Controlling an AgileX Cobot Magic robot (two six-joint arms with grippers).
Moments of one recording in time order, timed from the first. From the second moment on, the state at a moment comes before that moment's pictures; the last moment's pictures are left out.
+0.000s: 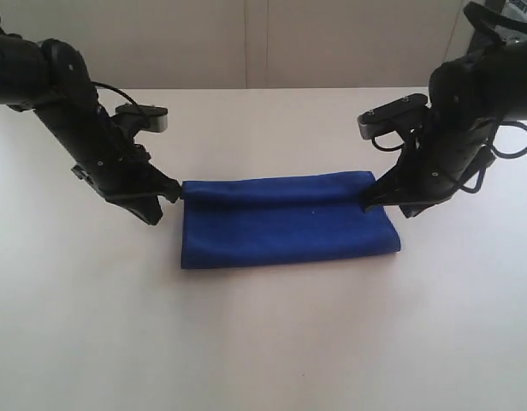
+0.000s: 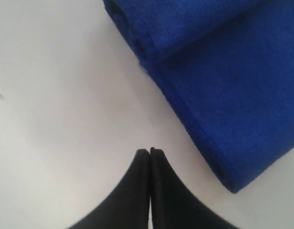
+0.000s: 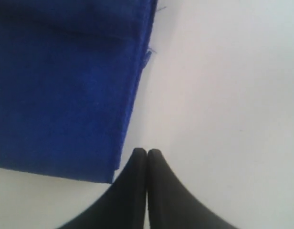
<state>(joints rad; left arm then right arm) -0.34 1.95 -1.36 -0.37 0.87 0.42 0.30 1.82 -1.16 -0.17 0.71 0.03</state>
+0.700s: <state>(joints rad) -0.34 2.02 -1.34 -0.47 0.78 0.50 0.26 1.92 -1.16 -0.11 0.66 -0.01</state>
